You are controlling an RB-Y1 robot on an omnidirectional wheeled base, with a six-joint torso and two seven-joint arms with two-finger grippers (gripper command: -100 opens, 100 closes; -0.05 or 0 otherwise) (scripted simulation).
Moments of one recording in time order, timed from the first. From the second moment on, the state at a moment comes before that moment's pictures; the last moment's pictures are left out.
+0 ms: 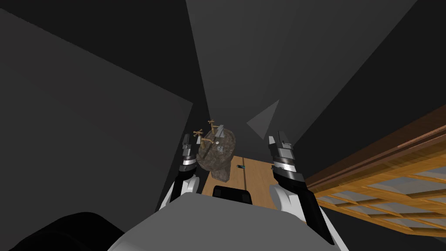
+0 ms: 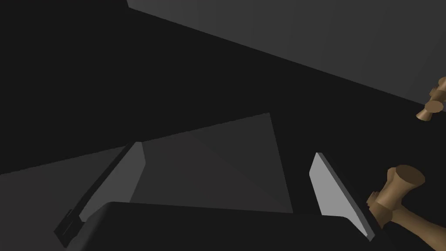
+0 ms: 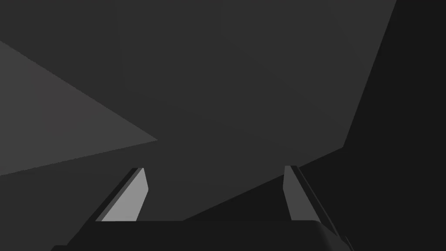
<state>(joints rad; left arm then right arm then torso) 0.53 0.05 -0.06 -2.22 0.03 -0.60 0.11 0.52 0.02 0.07 -2.33 -0.03 -0.36 0.16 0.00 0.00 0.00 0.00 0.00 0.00</state>
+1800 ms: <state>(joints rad) 0.41 0.18 0.14 -2.22 0.03 -0.12 -0.09 0.52 0.02 0.07 -2.33 -0.03 -0.36 0.16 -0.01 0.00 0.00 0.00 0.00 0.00</state>
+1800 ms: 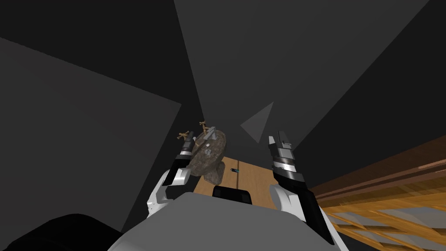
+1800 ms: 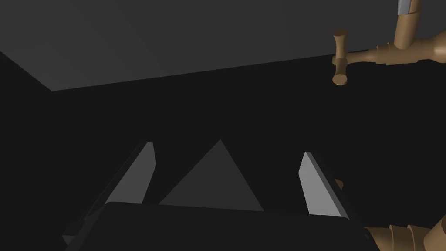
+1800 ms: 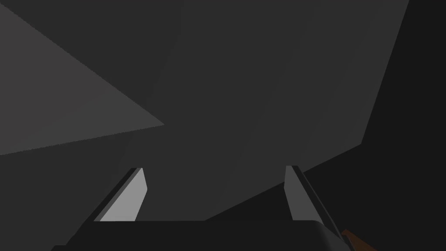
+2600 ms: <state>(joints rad) 0.37 0.20 0.22 -2.22 0.02 0.07 -0.17 0.52 0.02 0.07 -2.33 -0.03 -0.36 0.16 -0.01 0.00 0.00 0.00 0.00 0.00</state>
